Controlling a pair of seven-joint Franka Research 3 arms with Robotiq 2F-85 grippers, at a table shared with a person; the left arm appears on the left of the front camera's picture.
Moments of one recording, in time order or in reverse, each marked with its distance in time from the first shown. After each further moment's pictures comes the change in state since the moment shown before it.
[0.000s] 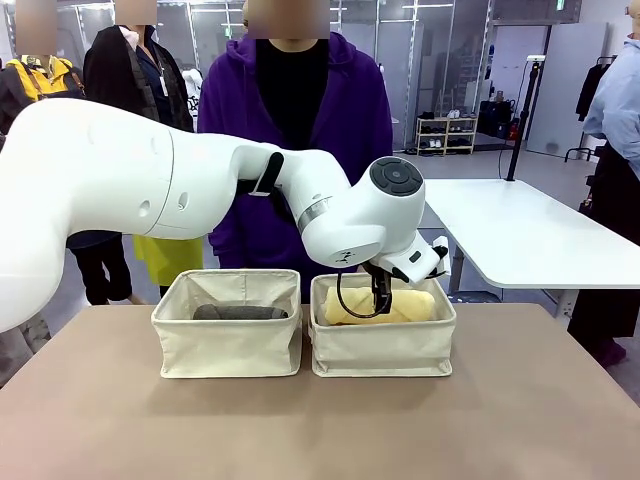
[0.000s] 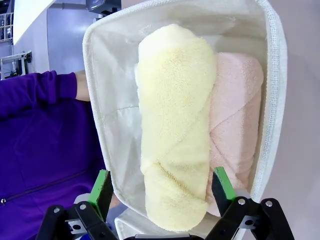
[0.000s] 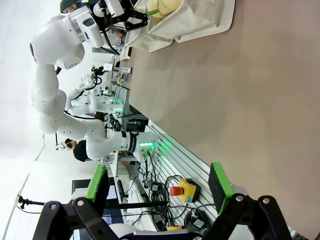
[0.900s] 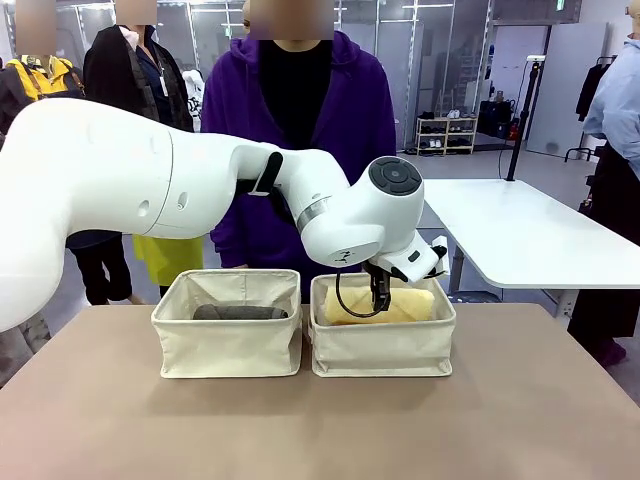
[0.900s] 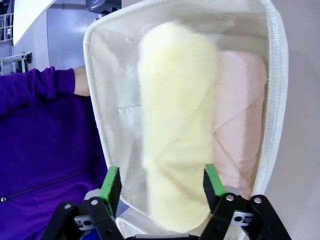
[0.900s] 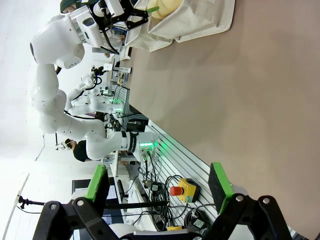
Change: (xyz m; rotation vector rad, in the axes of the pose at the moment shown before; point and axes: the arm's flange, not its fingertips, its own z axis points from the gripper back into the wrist) left arm -0.001 0.001 0.000 0.001 0.001 -0.006; right arm 0.000 0.000 0.000 0.000 0.000 0.000
